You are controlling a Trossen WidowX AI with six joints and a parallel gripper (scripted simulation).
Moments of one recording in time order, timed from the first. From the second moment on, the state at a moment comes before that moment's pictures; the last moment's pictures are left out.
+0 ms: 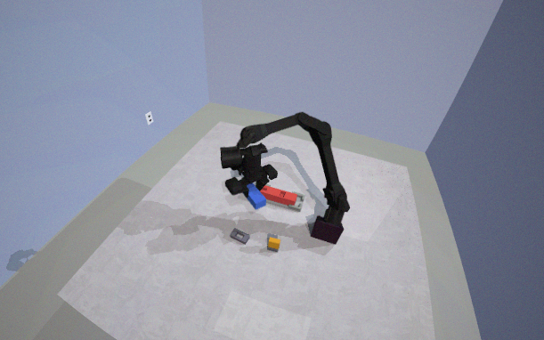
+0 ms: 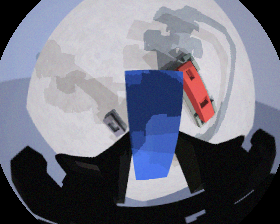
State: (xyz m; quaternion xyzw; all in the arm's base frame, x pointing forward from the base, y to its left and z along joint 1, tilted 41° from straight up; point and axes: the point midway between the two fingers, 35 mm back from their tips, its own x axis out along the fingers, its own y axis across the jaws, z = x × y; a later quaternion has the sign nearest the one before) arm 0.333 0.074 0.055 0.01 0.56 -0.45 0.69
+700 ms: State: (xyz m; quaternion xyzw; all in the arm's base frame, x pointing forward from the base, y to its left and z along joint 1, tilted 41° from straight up) arm 0.306 0.019 0.085 0.13 0.47 -0.54 0.68
